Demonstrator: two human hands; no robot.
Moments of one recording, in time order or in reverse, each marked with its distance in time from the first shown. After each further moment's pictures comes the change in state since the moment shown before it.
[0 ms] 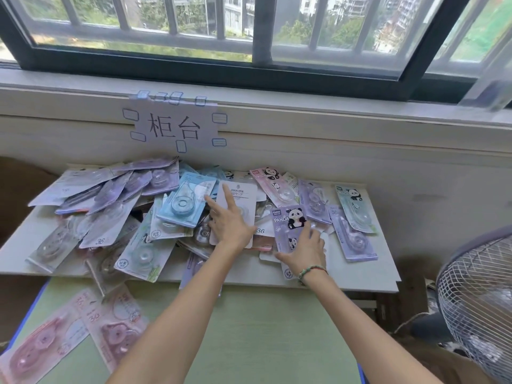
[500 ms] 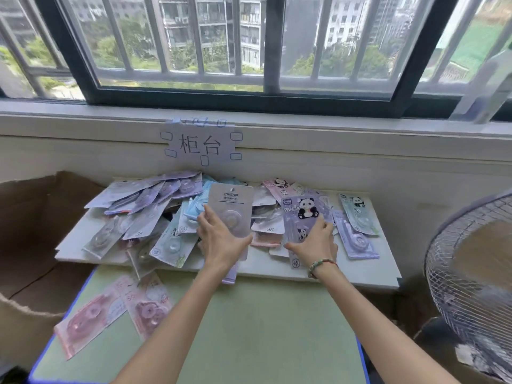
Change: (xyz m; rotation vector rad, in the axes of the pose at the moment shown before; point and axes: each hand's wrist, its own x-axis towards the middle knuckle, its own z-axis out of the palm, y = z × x) left_hand -0.092 -0.032 -0.055 -0.222 0.229 -0.050; right_hand -0.049 -0.006 -0.042 0.131 0.118 -0.072
